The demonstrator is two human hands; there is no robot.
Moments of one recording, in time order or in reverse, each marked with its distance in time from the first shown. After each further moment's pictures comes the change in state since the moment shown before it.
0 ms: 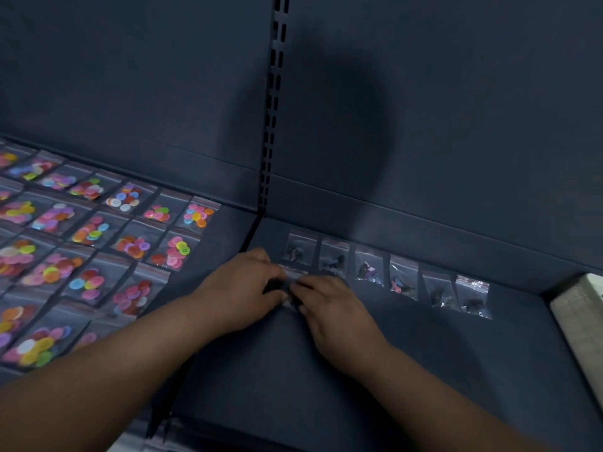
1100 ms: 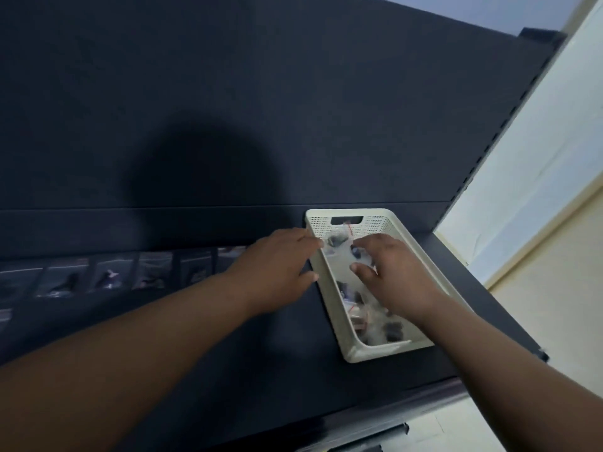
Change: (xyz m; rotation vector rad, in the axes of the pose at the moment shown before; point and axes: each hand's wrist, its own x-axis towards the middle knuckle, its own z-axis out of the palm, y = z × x) left_hand 0.085 0.366 0.111 0.175 0.002 0.607; right_hand -0.273 0.228 -0.208 -0.148 0.144 0.735
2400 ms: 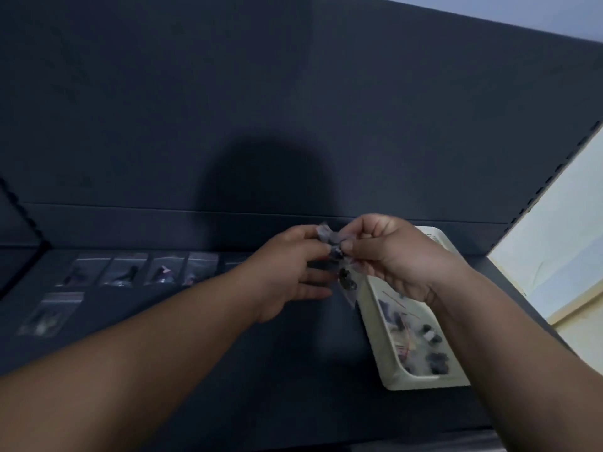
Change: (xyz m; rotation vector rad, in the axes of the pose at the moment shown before) left_hand -0.019 -0.002 -0.029 -1.440 0.025 -0.642; right_hand 0.038 -0.075 -0.028 1.331 -0.354 0.061
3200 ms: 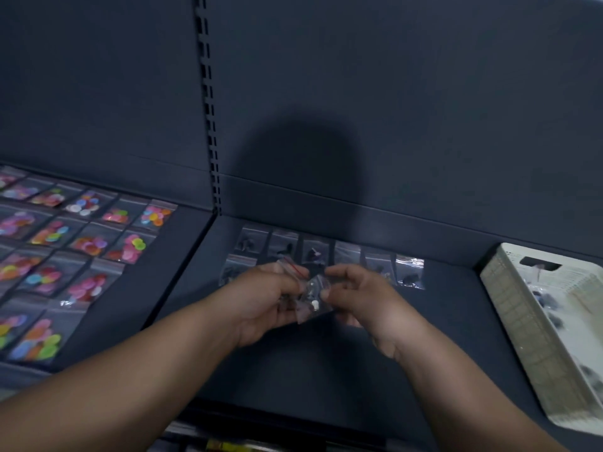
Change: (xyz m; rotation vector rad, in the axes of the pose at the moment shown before) left_hand -0.112 -0.057 -0.214 -0.351 0.293 -0.129; right_hand 0.035 0.077 0.243 -0.180 -0.068 0.242
